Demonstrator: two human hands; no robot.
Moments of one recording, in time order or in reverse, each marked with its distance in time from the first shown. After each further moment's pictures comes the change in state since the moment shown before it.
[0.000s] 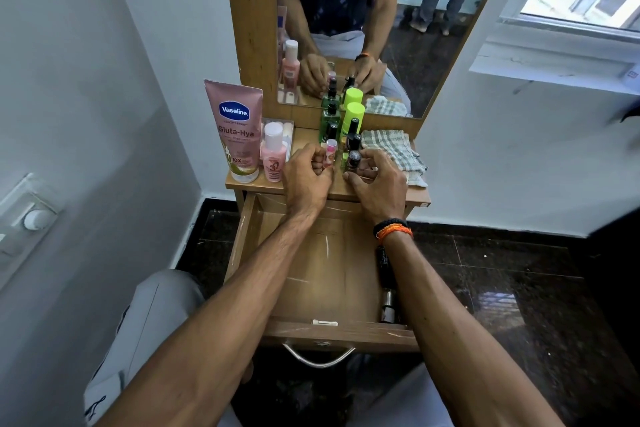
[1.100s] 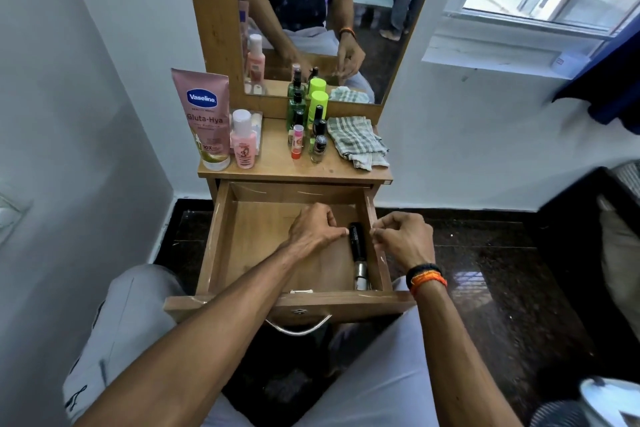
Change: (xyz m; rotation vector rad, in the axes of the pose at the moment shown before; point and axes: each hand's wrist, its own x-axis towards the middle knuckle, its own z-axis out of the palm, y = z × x) left_hand -0.095 0.003 0.025 0.277 -0.688 -0.217; right_hand -0.106 0.034 -0.104 -0.038 -0.194 0.586
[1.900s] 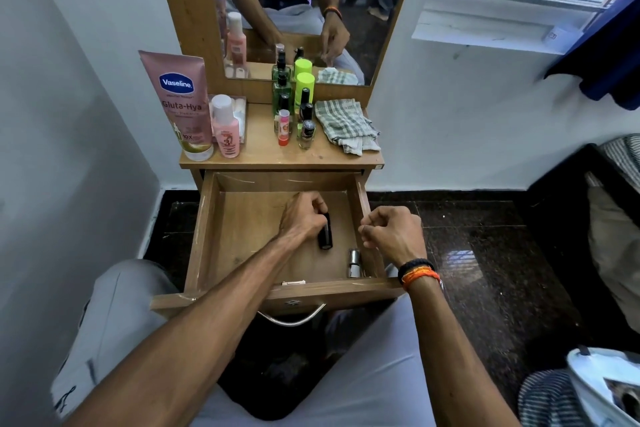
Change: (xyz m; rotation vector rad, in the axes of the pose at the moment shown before) left_hand 0.004 -0.007 0.005 -0.055 0.026 -0.019; right_hand -0.013 0.005 0.006 -0.082 -0.059 -0.030
